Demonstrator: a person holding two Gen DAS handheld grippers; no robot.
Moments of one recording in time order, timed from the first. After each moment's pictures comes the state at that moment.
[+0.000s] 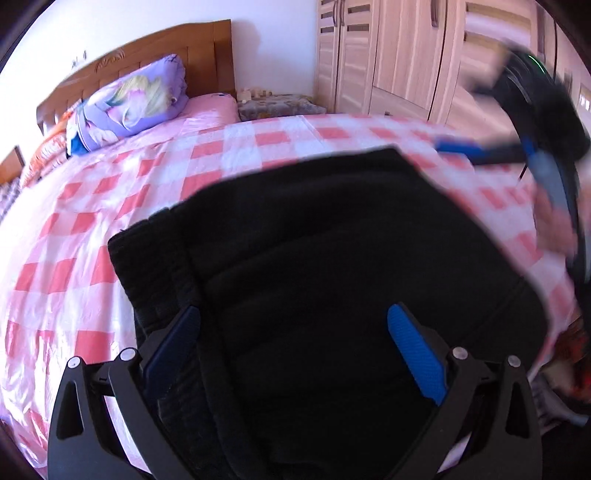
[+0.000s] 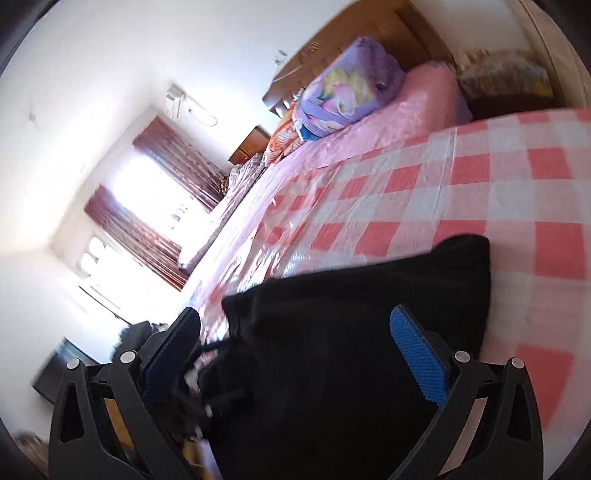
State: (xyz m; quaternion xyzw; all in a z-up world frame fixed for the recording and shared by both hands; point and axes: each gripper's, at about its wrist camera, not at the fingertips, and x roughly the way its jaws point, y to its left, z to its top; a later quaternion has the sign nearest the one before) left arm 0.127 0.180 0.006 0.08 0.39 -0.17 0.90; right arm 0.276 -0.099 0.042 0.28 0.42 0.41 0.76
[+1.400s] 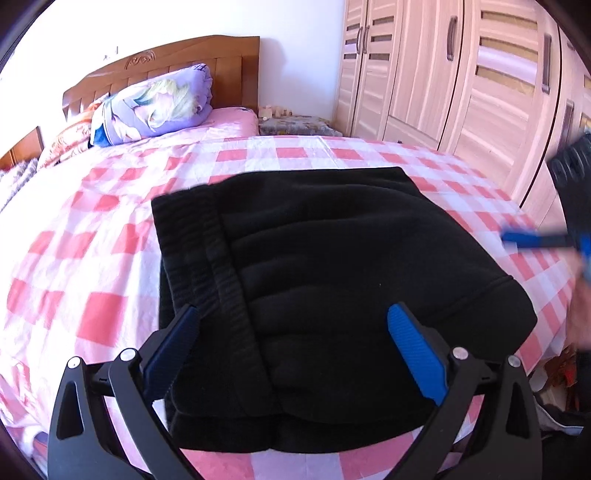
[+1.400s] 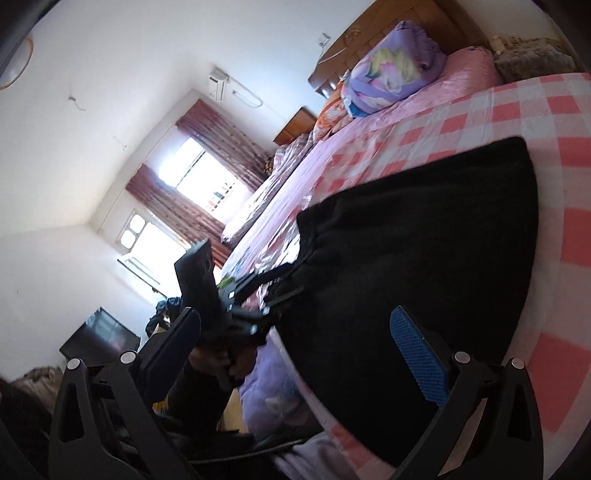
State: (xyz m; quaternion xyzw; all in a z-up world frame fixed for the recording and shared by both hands) left arm 0.089 0.200 0.006 0.01 0.35 -0.14 0.92; right arm 0.100 -0.085 0.028 0.20 0.41 0.48 0.75
